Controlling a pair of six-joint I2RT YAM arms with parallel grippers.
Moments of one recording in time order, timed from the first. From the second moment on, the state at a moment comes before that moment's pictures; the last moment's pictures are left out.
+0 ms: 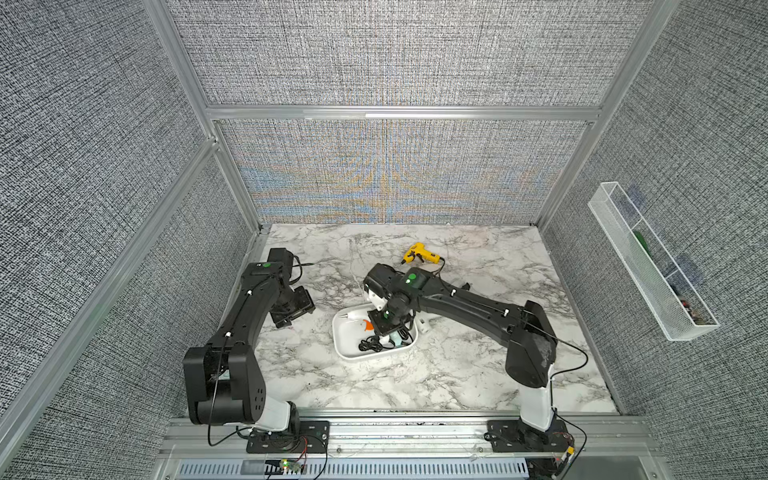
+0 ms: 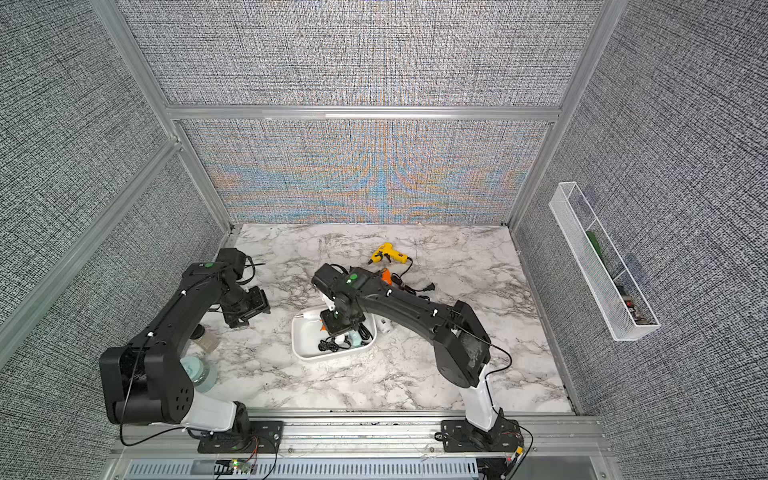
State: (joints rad) left arm -0.01 1.48 1.18 -1.13 0.10 -0.49; right arm 0.94 1.95 1.66 -1.04 -0.15 0.42
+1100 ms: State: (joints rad) left arm -0.01 1.55 1.25 -1.13 0.10 -0.46; right arm 0.86 2.00 1.53 -0.95 0.02 0.43
